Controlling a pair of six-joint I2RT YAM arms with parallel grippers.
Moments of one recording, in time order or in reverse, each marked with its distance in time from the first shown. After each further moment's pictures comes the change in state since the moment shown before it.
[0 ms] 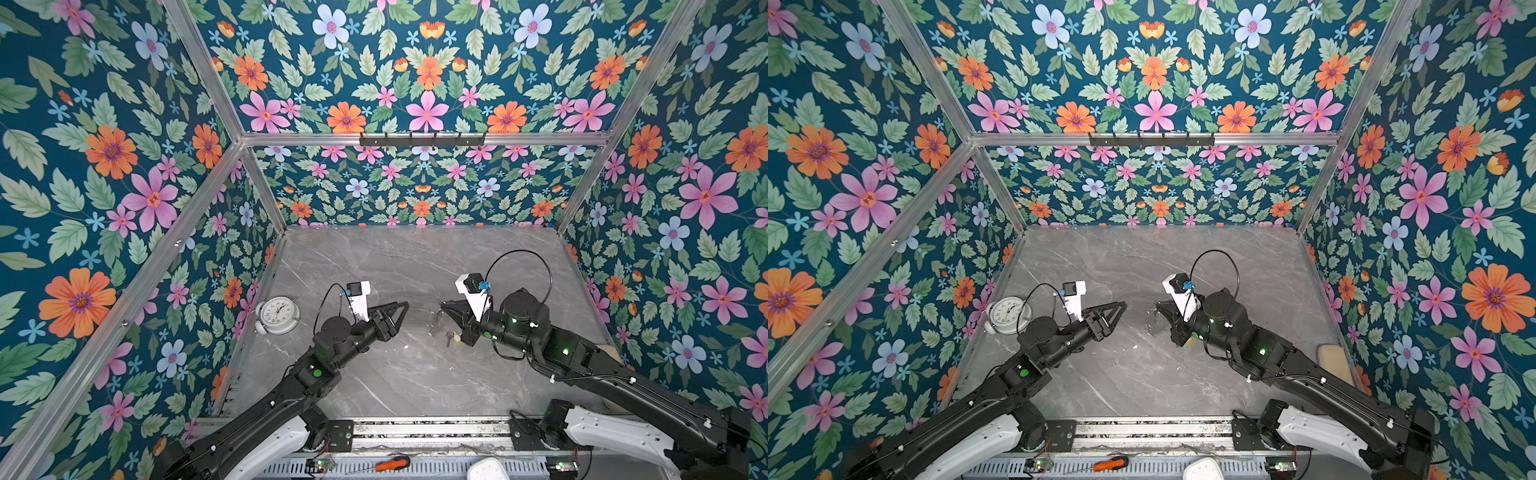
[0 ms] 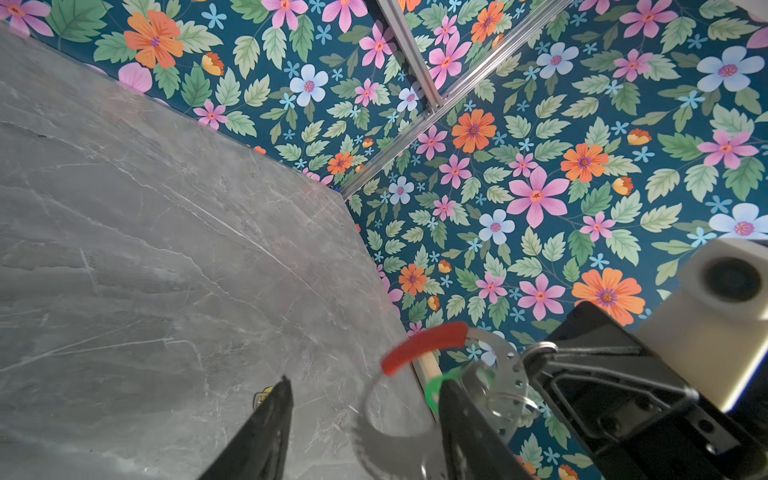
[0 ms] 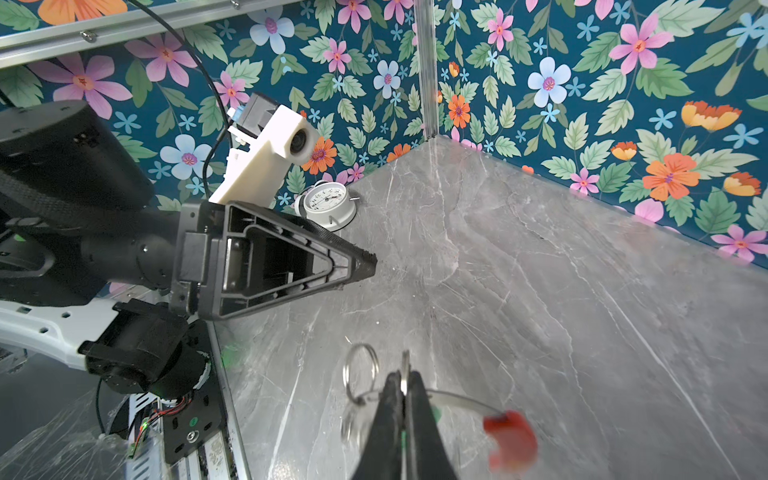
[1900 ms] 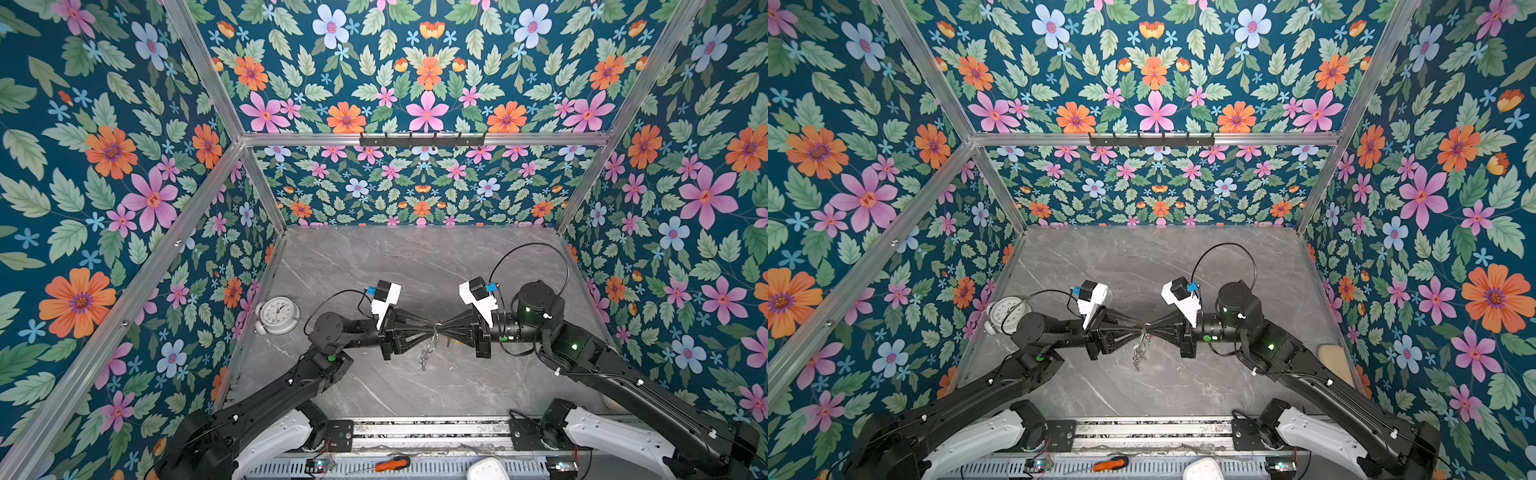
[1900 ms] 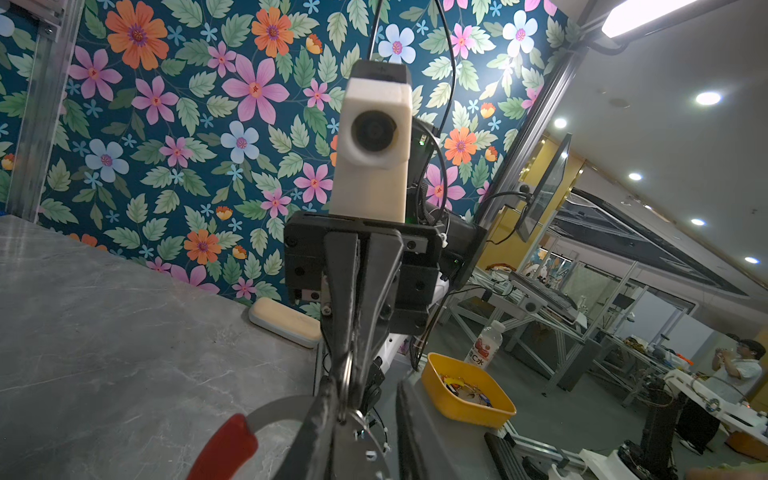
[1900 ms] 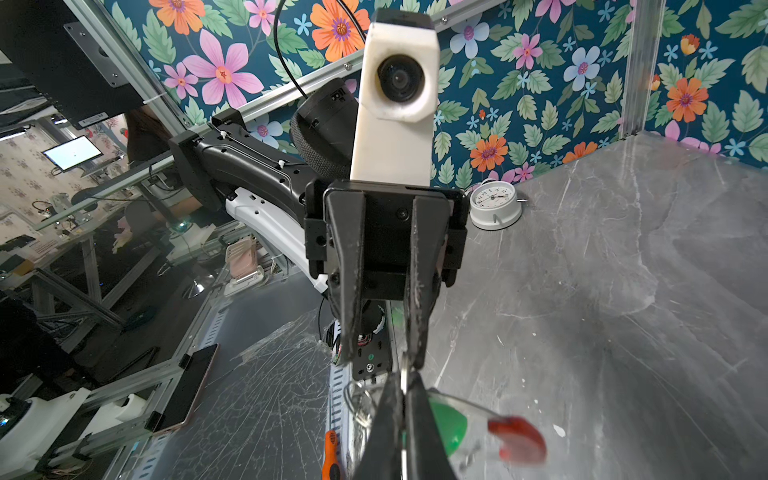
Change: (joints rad) left arm 0.000 0.213 0.087 0.547 0.747 0.083; right arm -0.122 -0.021 0.019 0.039 -0.652 0.076
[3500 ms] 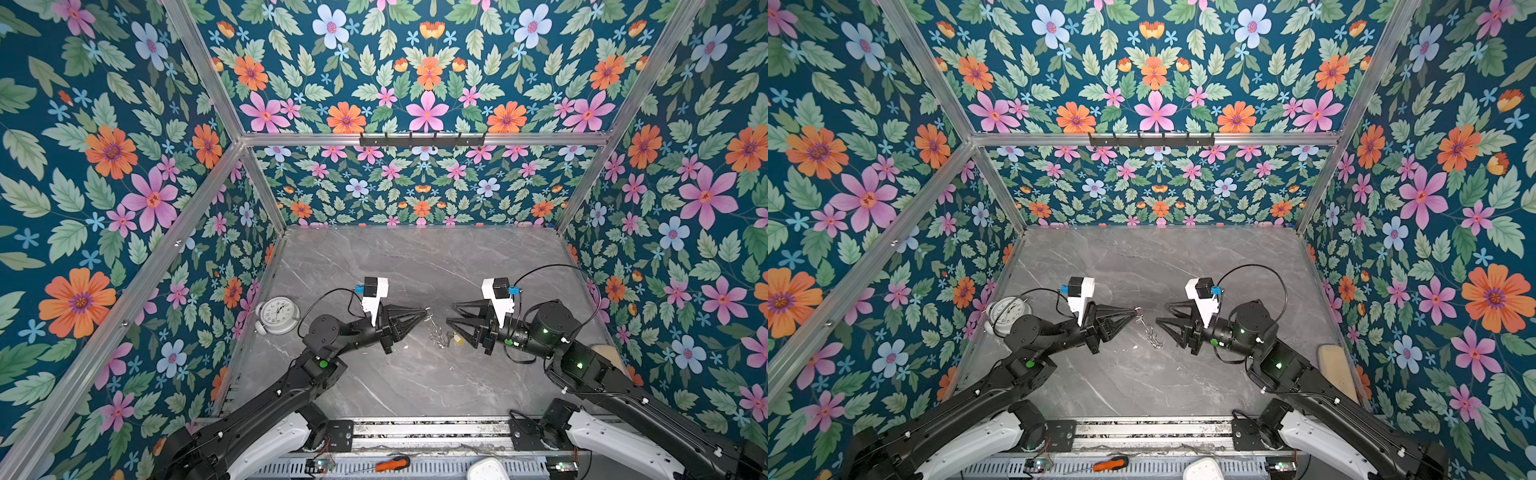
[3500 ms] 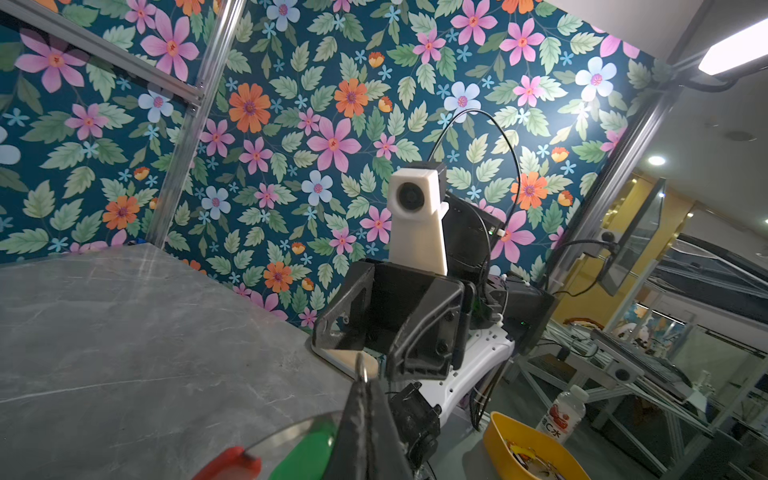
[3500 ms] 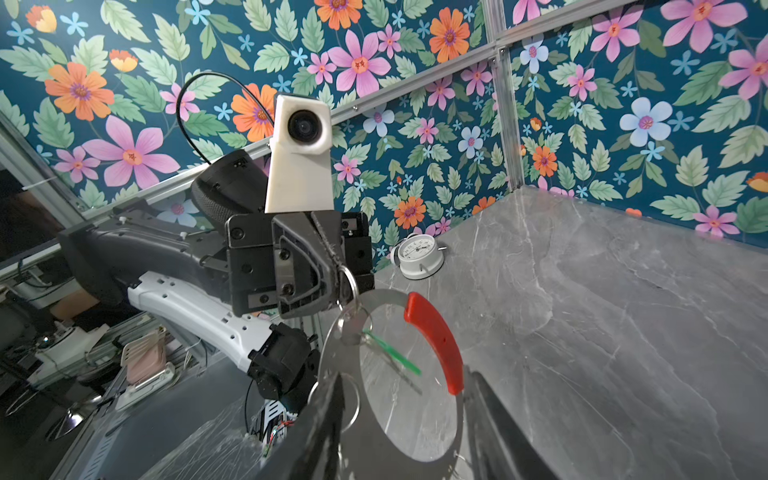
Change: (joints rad) left arm -0.013 -0.108 0.000 -0.177 -0.275 0.104; right arm 0.000 -0.142 -0.199 0.232 0.313 0.108
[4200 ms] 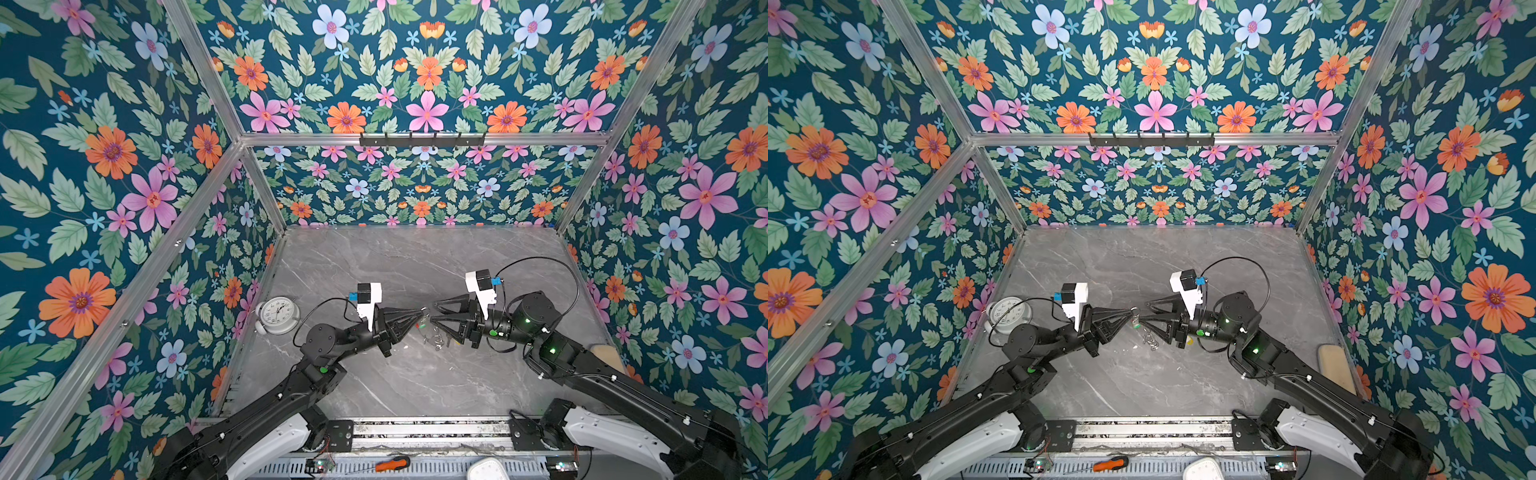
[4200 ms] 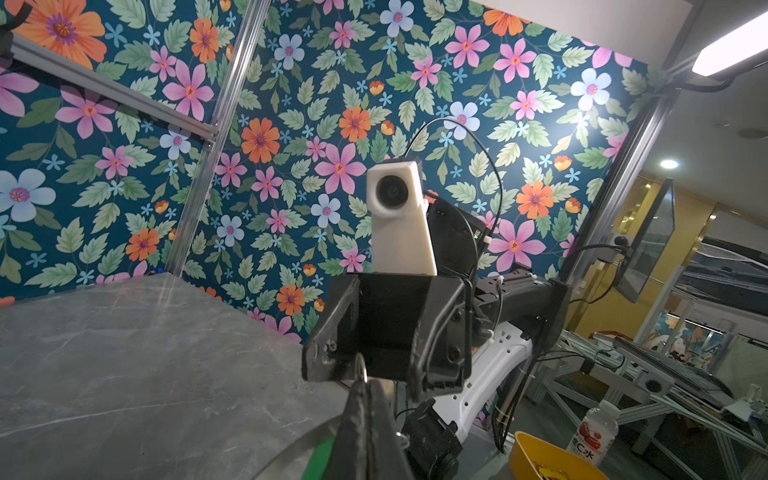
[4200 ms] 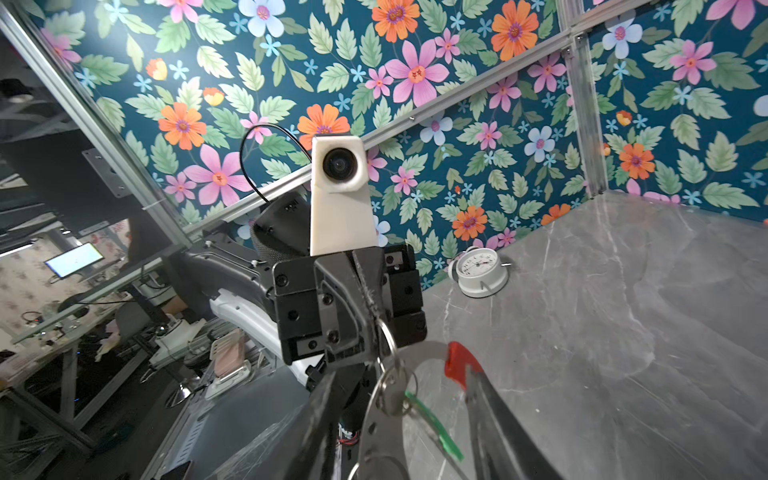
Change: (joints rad) left arm -0.010 -0.011 -0.090 0.177 -0.048 0.016; right arm 0.000 0.184 -0.003 0.317 -0.190 0.160
